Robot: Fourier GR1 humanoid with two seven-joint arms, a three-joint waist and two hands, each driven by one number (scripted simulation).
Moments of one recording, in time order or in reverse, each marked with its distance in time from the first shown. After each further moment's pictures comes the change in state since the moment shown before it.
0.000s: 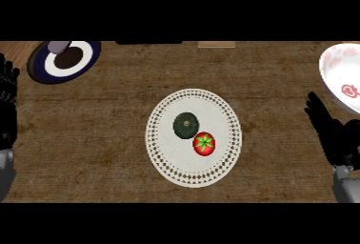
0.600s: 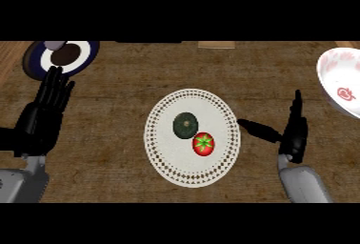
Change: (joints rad) left arm 0.010 -0.132 -0.073 -0.021 0.201 -0.193 0.063; right arm -0.102 0.275 0.084 0.023 0.345 -0.625 0.217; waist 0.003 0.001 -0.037
